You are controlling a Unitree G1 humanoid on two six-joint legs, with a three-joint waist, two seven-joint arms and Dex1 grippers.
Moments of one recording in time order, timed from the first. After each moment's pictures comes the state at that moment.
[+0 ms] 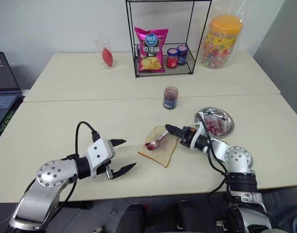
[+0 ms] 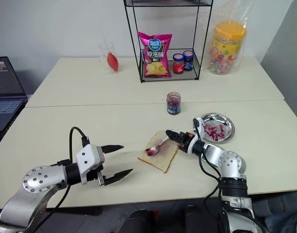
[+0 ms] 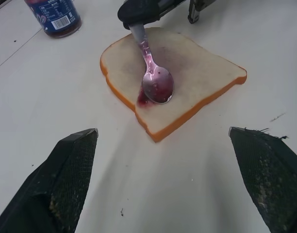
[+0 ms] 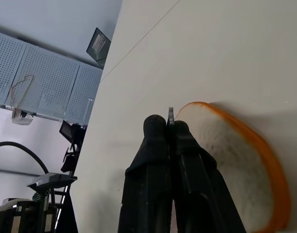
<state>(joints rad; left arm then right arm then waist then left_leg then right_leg) 0.10 0.75 0.08 -0.47 -0.28 0.29 -0.90 -0.45 -0.12 -0.23 0.10 0.93 1.07 0.30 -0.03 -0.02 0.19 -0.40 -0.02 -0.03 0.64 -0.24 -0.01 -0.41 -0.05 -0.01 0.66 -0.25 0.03</state>
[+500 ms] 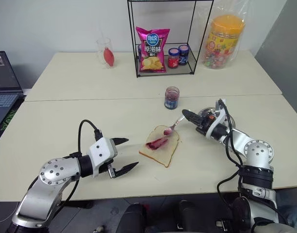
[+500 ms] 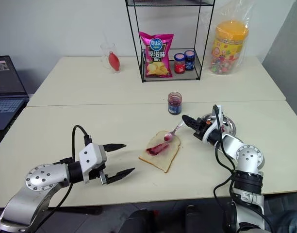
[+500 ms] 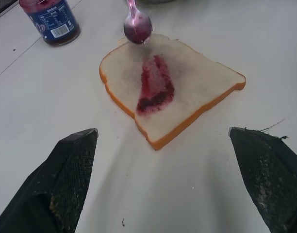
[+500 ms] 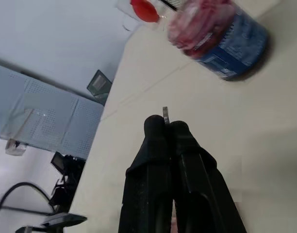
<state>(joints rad) 0.08 0.75 0.06 -0.47 -0.28 0.28 -0.90 -0.52 -0.15 -0.38 -0.03 1.08 1.15 0.16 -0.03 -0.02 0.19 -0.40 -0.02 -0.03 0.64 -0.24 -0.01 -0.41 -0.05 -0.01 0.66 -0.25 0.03</state>
